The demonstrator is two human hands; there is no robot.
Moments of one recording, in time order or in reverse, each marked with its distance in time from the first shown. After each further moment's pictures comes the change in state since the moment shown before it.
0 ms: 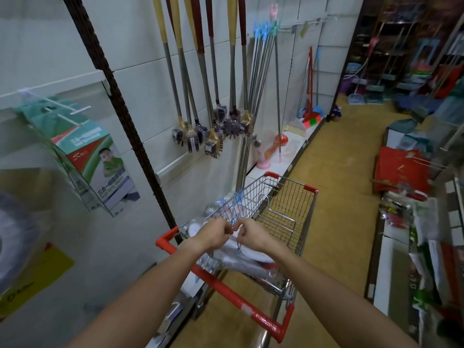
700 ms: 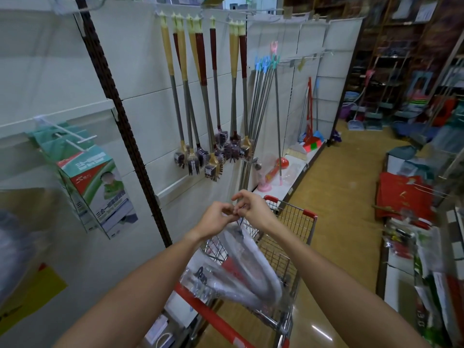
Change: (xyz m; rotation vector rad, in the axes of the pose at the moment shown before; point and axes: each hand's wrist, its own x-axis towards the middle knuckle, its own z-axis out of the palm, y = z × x) left_hand 0.029 0.046 -0.073 -0.487 0.261 0.176; right_hand 0.011 -0.060 -0.107 0.215 0.230 -0.279
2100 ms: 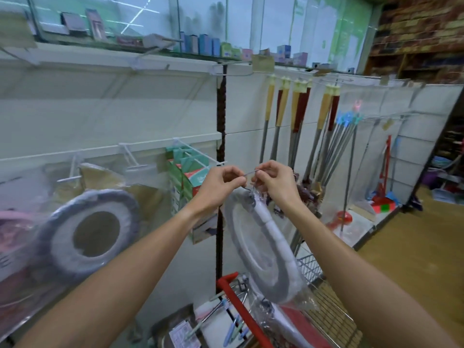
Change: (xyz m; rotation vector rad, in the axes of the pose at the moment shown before) left_hand -0.122 0.066 -0.238 -0.131 0.511 0.223; right_hand 0.028 -0.245 0.072 0.274 0.113 -0.288
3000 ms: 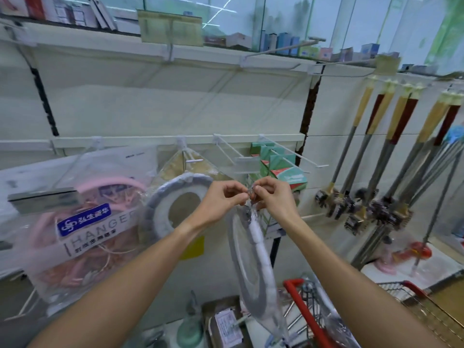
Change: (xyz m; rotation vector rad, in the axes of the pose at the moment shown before) left_hand -0.119 -0.046 -0.175 -0.004 0.177 -0.131; right_hand -0.047 -0.033 0.205 0.092 -0.333 -0.011
